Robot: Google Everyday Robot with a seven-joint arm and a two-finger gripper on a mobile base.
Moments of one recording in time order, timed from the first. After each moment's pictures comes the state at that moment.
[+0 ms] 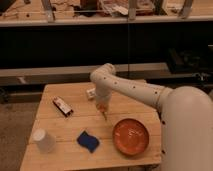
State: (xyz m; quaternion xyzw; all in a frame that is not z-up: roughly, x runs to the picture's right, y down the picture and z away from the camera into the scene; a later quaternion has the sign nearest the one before) arm -0.022 0.105 0.840 -0.25 -0.26 -0.60 0.71
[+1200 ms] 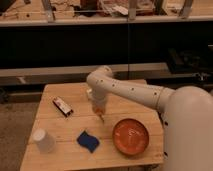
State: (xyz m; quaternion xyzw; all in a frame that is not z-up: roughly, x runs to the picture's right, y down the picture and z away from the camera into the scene) arm -0.040 0.119 0.823 -0.24 -0.28 -0.62 0.69
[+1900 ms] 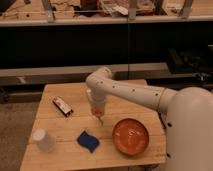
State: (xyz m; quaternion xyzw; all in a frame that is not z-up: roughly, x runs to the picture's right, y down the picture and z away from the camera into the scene) arm -0.048 0.128 0.812 -0.23 -0.29 -0.63 0.69
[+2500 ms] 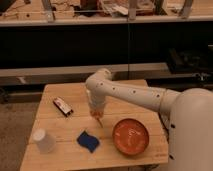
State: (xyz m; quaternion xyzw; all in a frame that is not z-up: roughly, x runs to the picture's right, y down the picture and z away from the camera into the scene) arm -0.053 0.135 0.804 -0.22 -0.30 -0.63 0.68
